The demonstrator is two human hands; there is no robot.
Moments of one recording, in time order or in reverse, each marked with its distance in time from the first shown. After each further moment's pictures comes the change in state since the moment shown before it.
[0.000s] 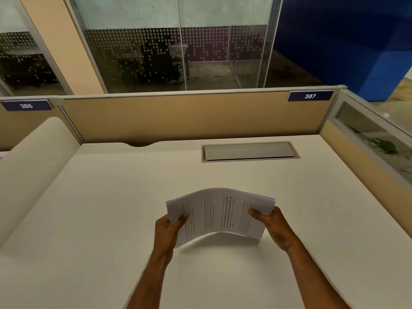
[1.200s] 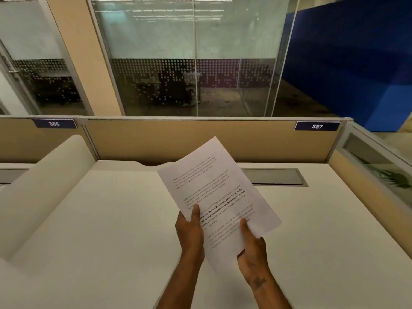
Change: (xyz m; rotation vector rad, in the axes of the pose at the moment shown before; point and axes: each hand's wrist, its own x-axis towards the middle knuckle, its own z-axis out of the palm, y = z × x) left_hand -0.004 0.078 0.074 -0.319 0.280 0.015; right_hand -0.013 -0.030 0.105 0.654 0.185 0.061
